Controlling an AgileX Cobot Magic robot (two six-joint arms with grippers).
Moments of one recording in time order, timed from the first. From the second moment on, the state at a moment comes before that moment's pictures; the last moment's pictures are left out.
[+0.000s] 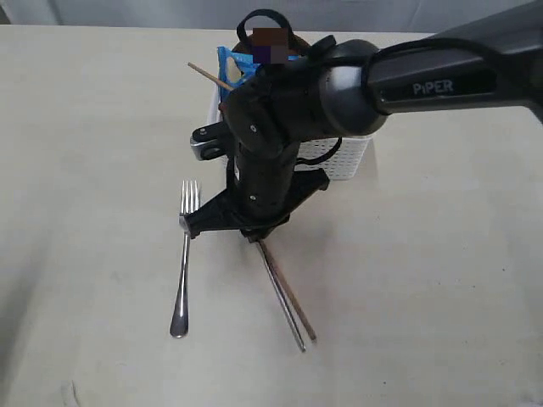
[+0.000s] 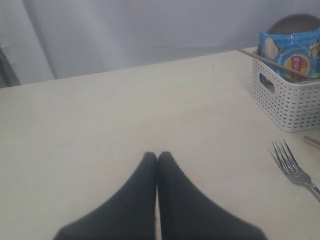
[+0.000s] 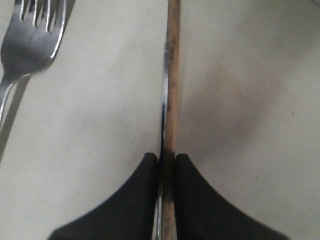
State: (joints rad) left arm -0.17 0.00 0.00 0.05 0.33 0.04; right arm 0.87 2.04 -1.29 -0.04 0.76 0.40
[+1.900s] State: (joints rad) left arm -0.17 0.00 0.00 0.05 0.33 0.04; right arm 0.90 1.98 -1.15 -0.01 0.78 0.34
